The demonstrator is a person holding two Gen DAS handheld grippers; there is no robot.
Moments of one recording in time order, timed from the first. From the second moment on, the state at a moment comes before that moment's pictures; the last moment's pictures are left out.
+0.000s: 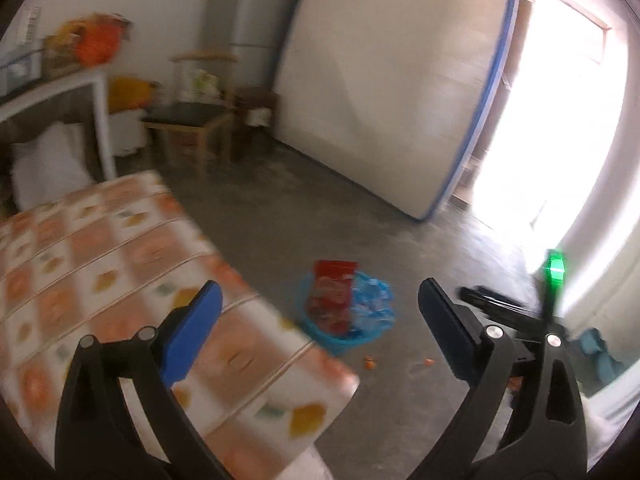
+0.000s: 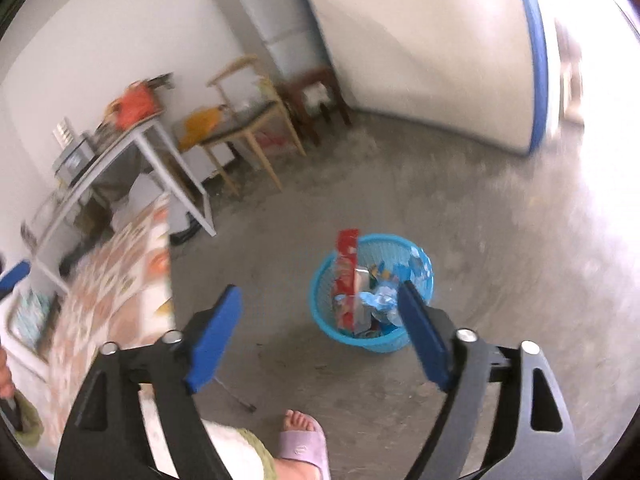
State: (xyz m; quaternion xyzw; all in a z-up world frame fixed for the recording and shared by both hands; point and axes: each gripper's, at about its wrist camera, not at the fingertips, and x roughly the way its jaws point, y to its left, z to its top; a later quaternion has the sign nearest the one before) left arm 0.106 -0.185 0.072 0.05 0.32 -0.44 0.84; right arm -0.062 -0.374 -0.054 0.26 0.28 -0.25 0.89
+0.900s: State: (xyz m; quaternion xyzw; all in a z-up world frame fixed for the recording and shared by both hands) left arm 0.008 -0.089 0.021 0.11 0.38 -0.22 0.89; right arm -0.076 -0.160 0.005 0.10 0.30 -0.37 0.87
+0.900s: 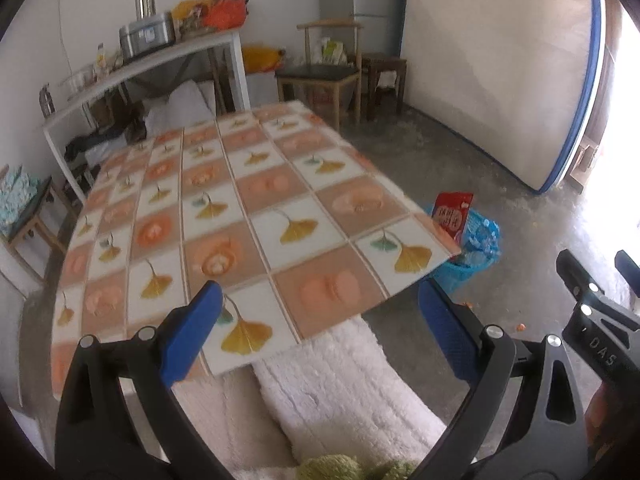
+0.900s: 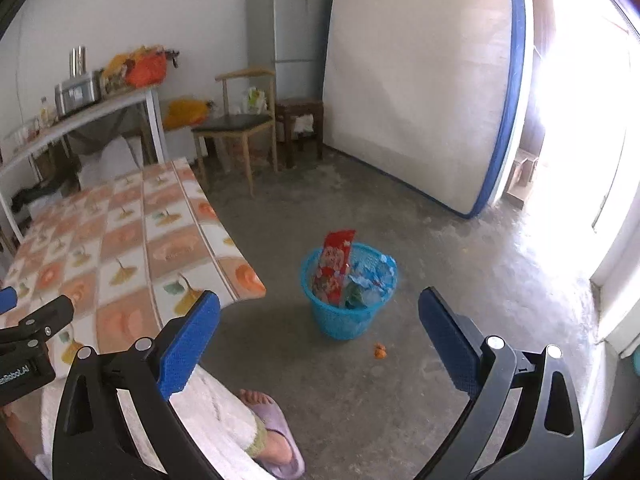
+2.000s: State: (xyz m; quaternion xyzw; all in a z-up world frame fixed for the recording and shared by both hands) left arm 0.026 -0.102 0.004 0.12 0.39 -0.18 0.89; right arm -0.052 -0.166 -0.014 0.11 0.34 -0.39 0.85
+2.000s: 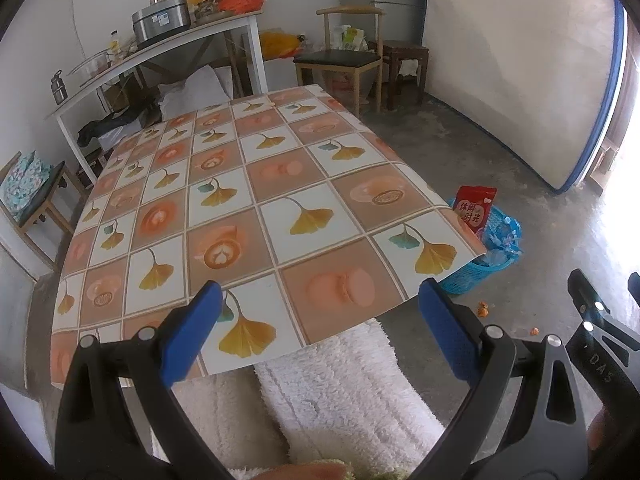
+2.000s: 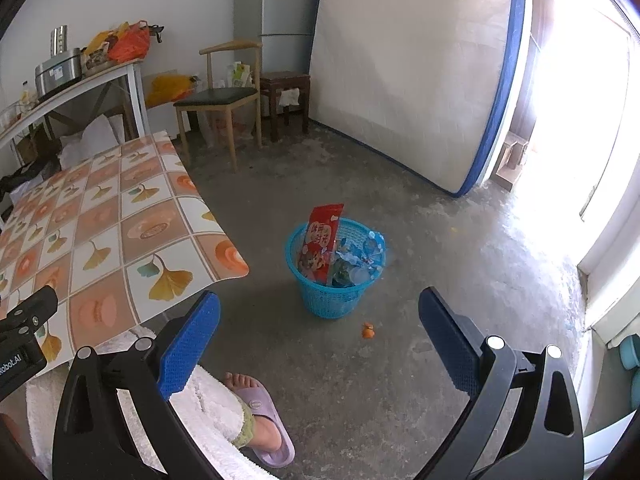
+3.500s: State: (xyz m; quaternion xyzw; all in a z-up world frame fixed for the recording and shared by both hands) left arm 0.022 -0.102 0.009 0.12 0.39 -0.18 0.89; right arm -0.064 -0.170 -0.009 0.14 0.34 -0.41 0.84
